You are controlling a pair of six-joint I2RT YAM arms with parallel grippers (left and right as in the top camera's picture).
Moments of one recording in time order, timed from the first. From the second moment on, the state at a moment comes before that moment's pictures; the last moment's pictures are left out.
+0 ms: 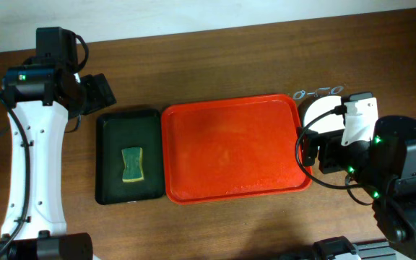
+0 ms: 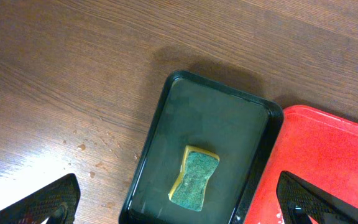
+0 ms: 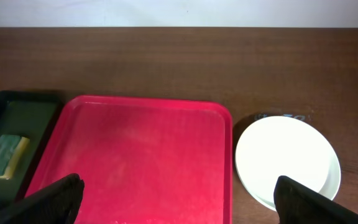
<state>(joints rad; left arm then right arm) -0.05 1.74 1.91 -1.35 -0.16 -0.36 0.08 0.83 1.24 -1.02 -0.08 0.05</state>
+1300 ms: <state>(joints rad) -0.05 1.74 1.91 -1.35 -0.16 -0.36 0.17 0.01 0.20 0.22 -0.02 0.05</state>
